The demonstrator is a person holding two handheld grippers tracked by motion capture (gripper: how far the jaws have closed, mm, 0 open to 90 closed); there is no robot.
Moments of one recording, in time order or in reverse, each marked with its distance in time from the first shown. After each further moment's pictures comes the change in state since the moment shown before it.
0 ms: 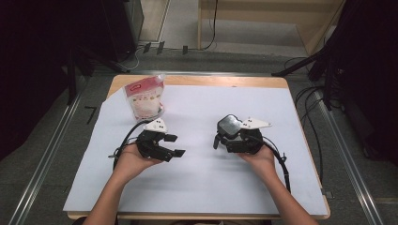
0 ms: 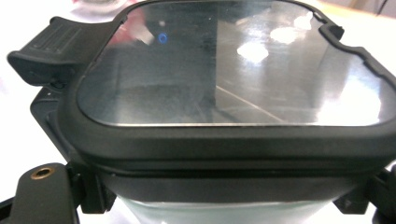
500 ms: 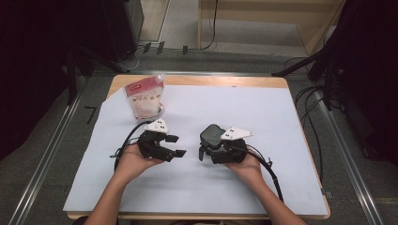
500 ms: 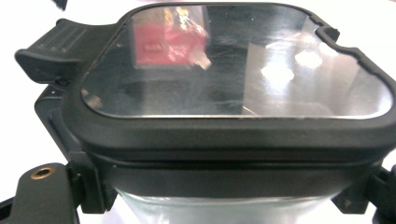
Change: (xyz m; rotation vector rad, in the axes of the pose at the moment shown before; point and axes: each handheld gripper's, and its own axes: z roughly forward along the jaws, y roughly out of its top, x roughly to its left) left arm 0.000 -0.002 0.006 -0.010 -0.014 -0.006; right arm 0.046 -0.007 0.019 0.003 0.067 -0.099
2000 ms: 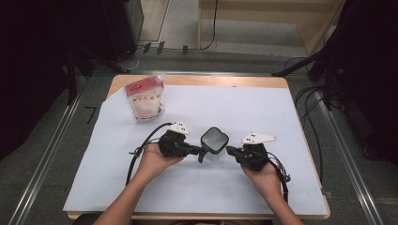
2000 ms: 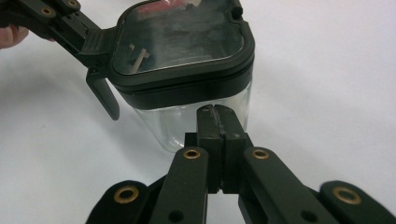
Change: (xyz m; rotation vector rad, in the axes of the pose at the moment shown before) left arm -0.012 0.016 0.053 0.040 -0.113 0.001; right arm -0.008 -0.007 -0.063 0.065 0.007 0.148
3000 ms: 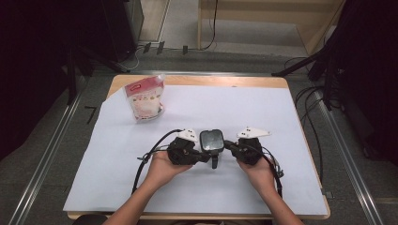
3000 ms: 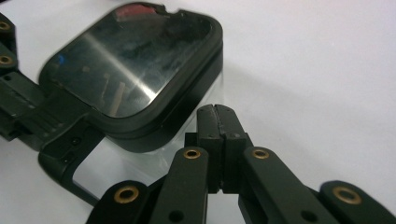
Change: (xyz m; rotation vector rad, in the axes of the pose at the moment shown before) left arm -0.026 0.004 0.017 -0.020 -0.070 0.005; right arm -0.007 0.008 0.020 0.002 -0.042 0.011
